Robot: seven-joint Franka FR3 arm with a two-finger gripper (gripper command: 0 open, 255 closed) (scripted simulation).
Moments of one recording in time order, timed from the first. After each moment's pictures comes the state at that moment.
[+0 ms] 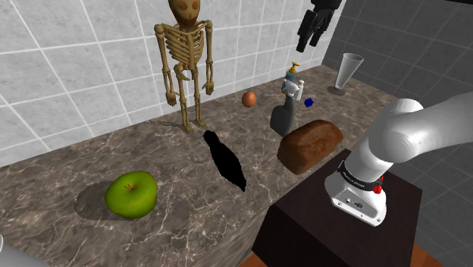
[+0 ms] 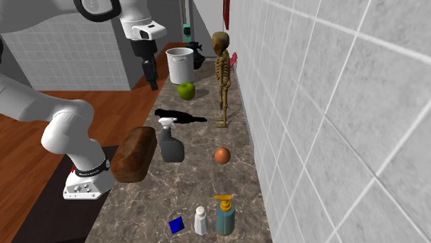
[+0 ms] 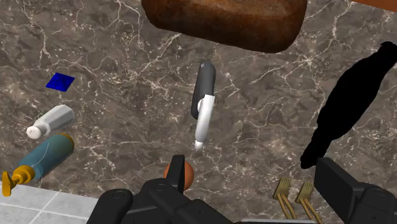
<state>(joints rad) 0.02 -0.79 0.01 -2.30 0.03 1.60 0.00</state>
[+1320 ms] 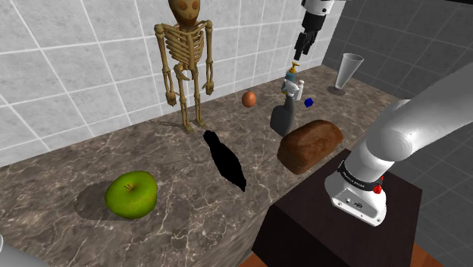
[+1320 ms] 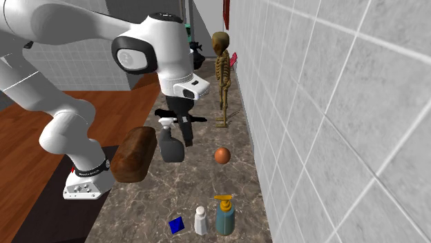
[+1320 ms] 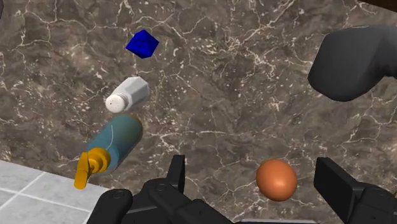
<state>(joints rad) -0.05 -0.39 -0.32 -2.24 -0.10 1.90 -0.42</state>
